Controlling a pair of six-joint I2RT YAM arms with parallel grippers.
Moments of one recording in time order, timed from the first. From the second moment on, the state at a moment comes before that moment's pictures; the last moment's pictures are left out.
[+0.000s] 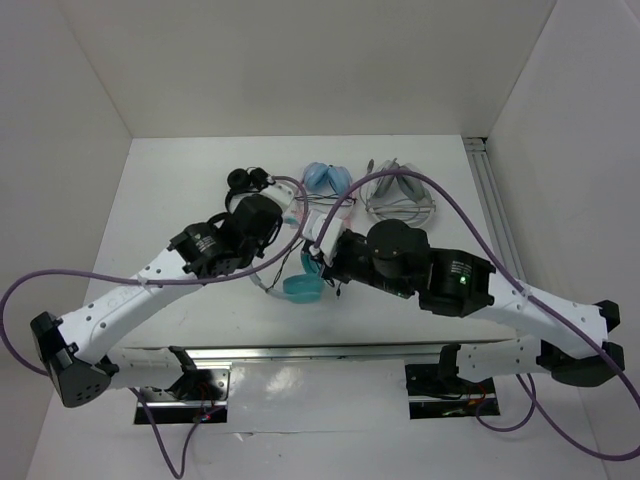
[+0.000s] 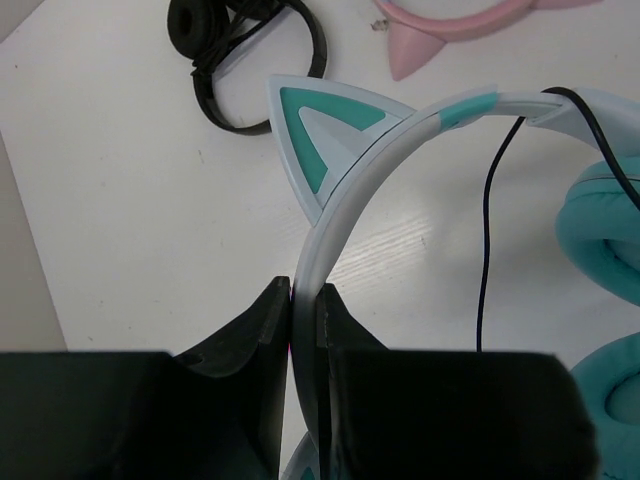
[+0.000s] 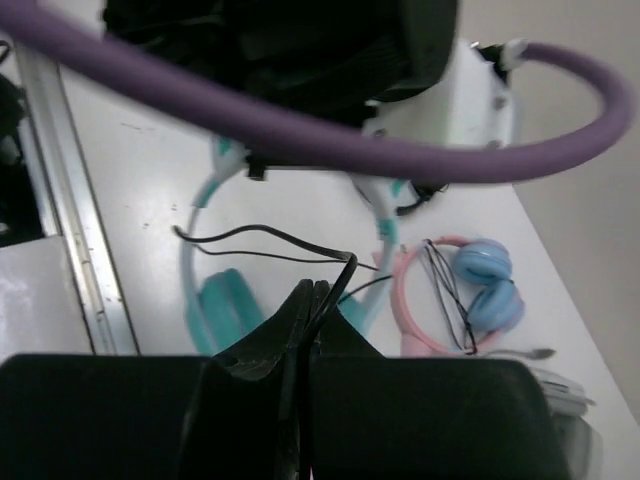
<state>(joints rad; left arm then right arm) -0.79 1.23 1.28 -0.80 -0.55 -0.06 1.26 1.12 1.38 -0.52 0.20 -0.33</state>
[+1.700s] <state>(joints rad) -0.99 0.91 1.56 -1.08 -0.34 -0.14 0.80 1.10 1.07 -0.02 0.24 -0.27</state>
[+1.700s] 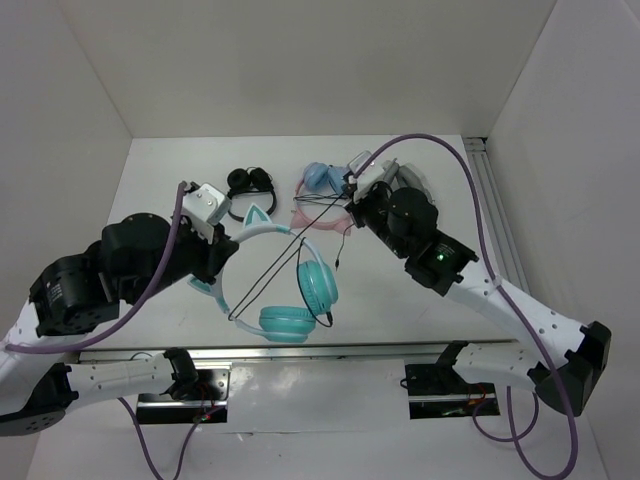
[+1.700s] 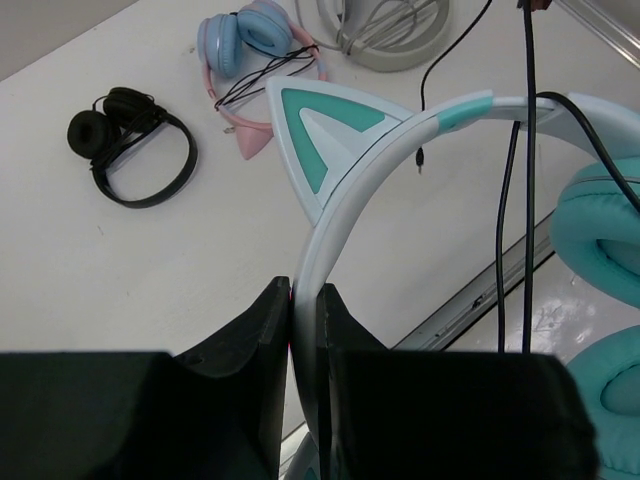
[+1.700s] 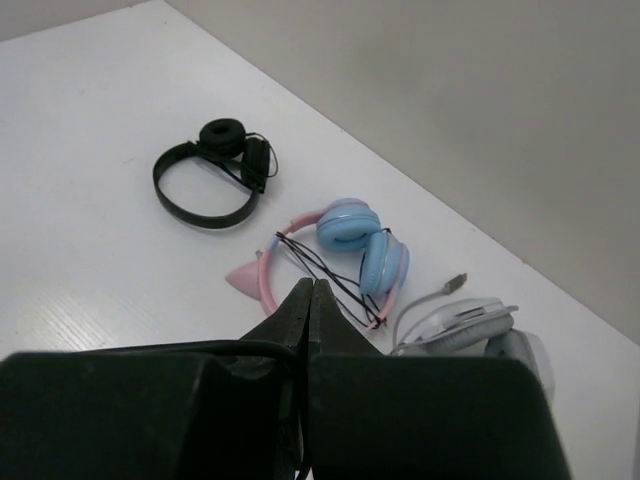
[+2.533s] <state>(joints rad) -1.00 0.94 1.63 -0.96 -0.52 -0.35 0.71 1.20 0.73 0.39 -0.31 0.00</state>
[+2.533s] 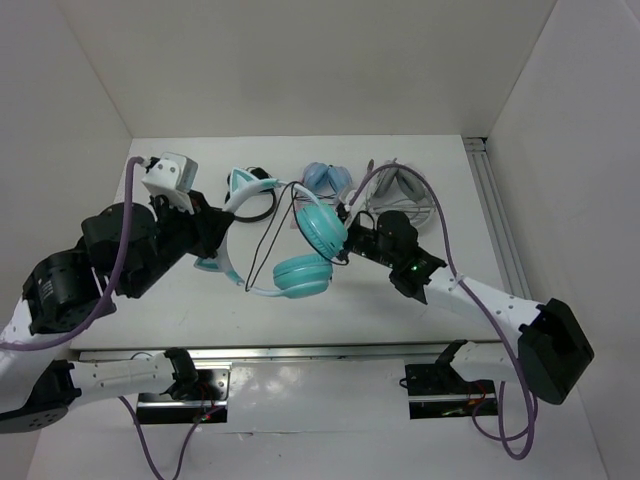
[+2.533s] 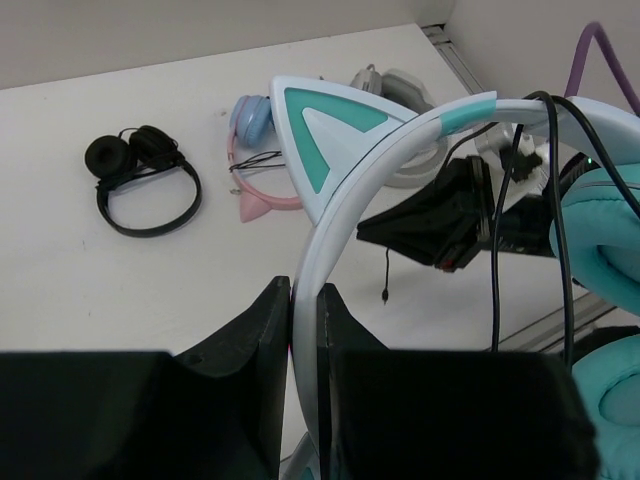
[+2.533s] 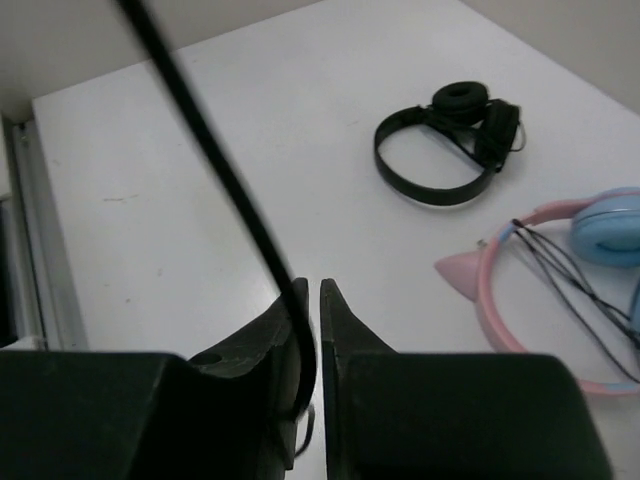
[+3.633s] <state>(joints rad) -1.00 1.02 1.74 -0.94 -0.70 -0.43 0.71 1.35 0.59 0.72 -0.29 0.15</state>
